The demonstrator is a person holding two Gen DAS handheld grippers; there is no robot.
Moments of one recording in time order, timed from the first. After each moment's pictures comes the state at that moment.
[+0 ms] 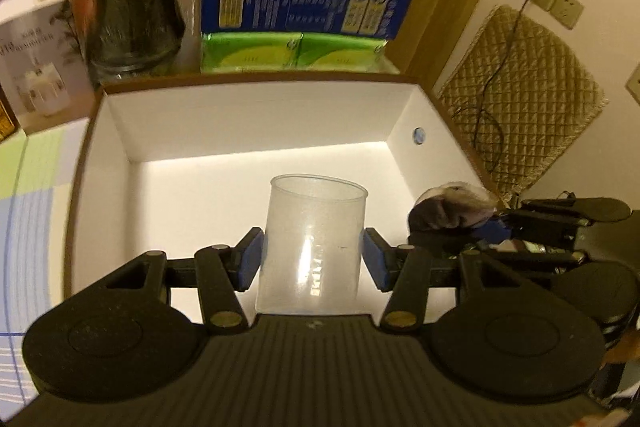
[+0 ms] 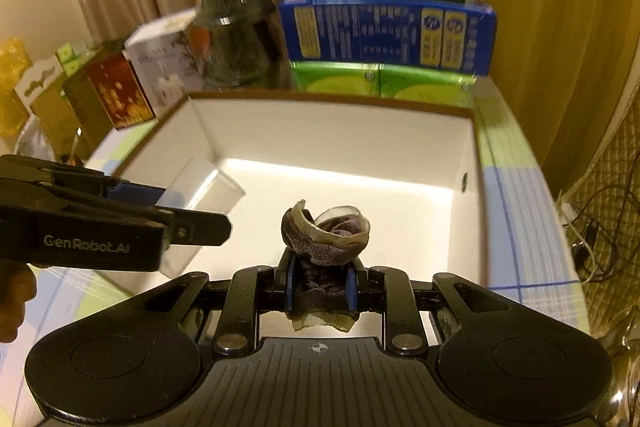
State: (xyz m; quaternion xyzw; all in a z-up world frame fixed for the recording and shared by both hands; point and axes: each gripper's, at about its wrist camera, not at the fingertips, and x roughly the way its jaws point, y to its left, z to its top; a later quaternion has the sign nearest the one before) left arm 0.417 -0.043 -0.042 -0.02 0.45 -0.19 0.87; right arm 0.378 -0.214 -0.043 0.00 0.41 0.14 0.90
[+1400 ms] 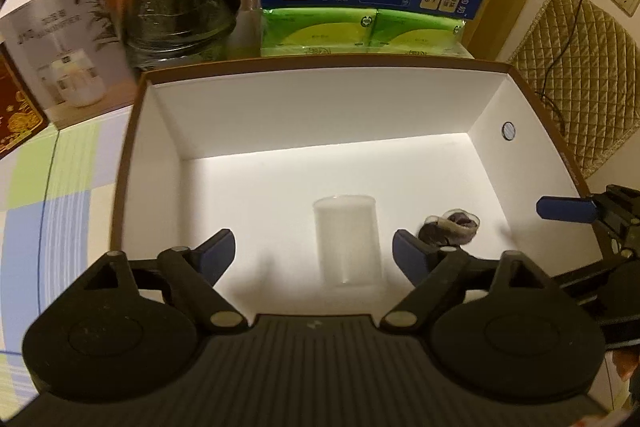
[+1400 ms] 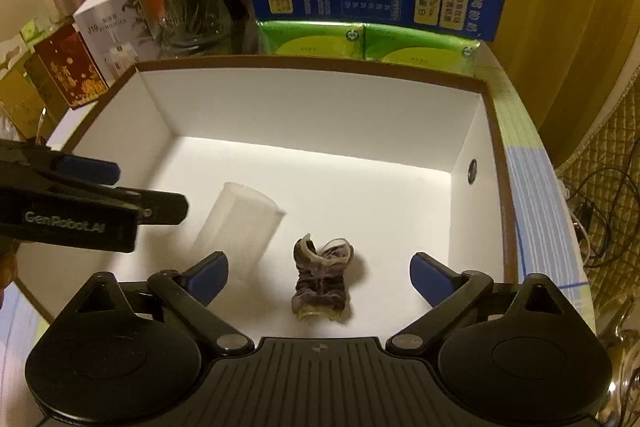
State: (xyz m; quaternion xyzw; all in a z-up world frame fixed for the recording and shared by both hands) left arm 0.459 -0.012 -0.062 0.02 0.48 -0.13 0.87; right arm 0.423 -0.206 -0.071 0.00 0.46 0.10 0.88
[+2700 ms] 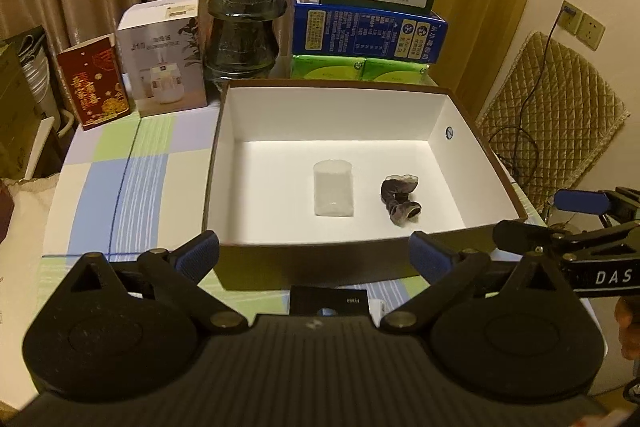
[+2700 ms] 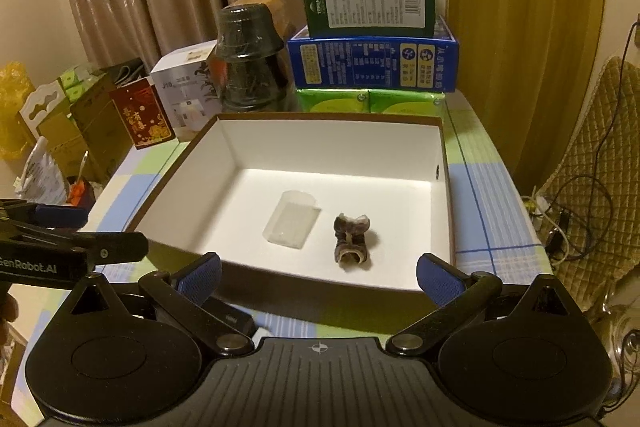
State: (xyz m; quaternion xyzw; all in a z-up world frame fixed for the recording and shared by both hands) left arm 0.282 0.019 0.022 -0.01 0.40 -0.09 0.91; right arm 0.276 -0.207 0.017 0.03 0.38 0.11 0.92
